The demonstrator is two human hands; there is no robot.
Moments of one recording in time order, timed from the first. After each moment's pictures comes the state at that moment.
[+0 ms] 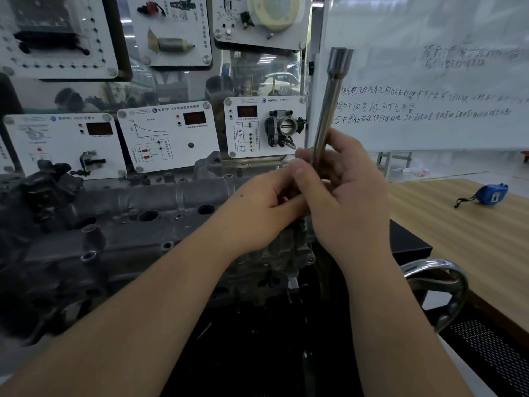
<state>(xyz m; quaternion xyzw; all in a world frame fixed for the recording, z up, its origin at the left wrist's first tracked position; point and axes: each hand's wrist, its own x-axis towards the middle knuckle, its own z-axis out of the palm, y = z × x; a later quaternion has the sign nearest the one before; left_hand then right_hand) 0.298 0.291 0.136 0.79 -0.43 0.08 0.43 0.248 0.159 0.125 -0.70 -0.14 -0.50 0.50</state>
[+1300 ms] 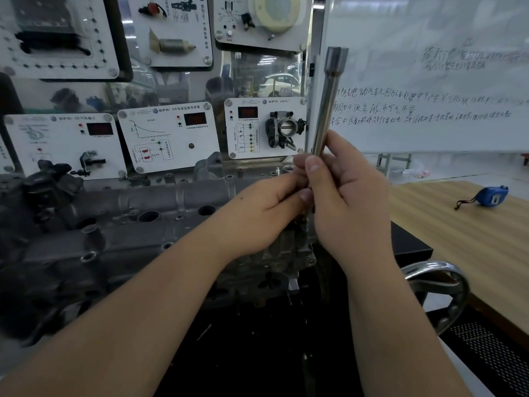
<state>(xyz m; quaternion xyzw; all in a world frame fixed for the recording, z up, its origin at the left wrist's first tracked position) 0.296 0.294 0.139 0.80 -0.43 0.07 0.42 0.246 0.159 0.127 -0.71 -0.14 -0.48 0.50</state>
